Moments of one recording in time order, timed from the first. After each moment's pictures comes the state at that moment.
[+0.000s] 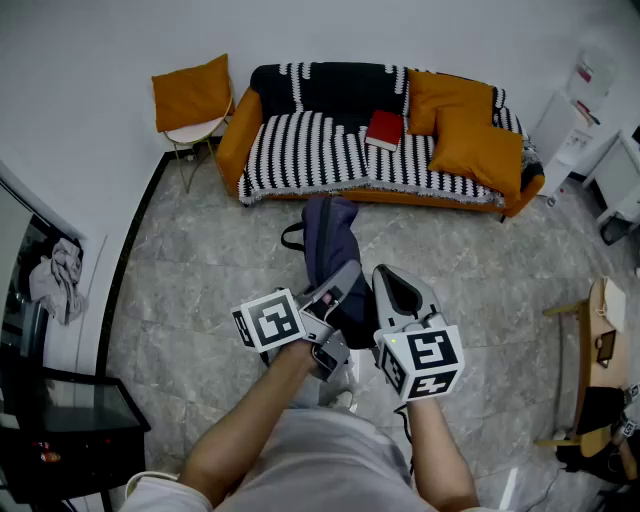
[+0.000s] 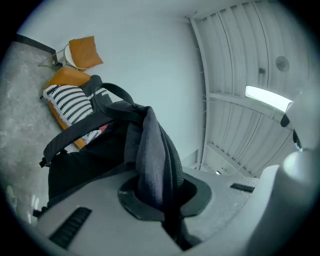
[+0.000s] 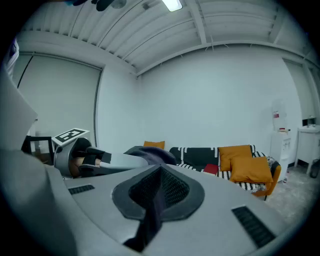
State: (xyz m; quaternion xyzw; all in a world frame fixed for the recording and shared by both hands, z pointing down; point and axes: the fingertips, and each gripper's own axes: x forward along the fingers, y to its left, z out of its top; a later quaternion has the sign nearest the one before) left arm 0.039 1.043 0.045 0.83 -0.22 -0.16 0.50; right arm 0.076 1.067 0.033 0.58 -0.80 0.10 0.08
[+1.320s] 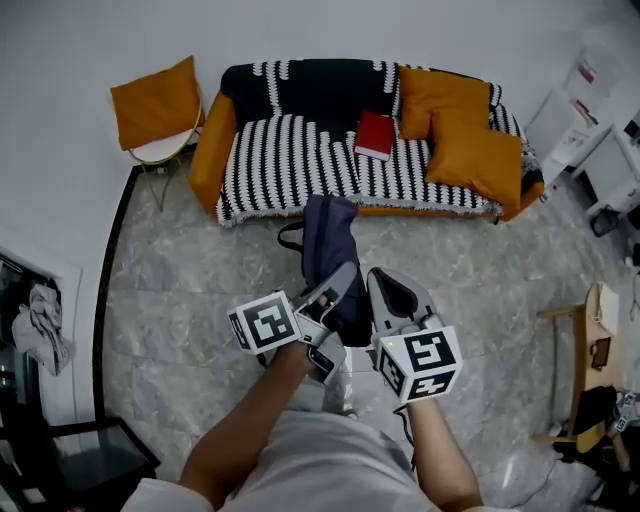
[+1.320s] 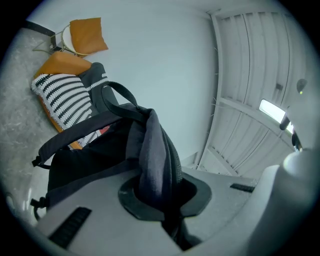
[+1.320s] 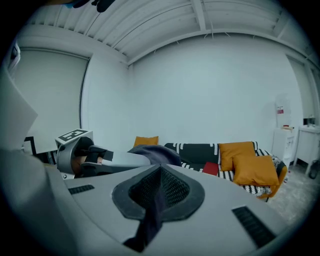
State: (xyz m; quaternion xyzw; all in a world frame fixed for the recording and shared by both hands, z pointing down) left arm 0.033 0.852 0.066 0.81 -0.18 -0.15 0.54; right arm 0.065 0.878 0.055 0.60 -0.78 0.13 0.11
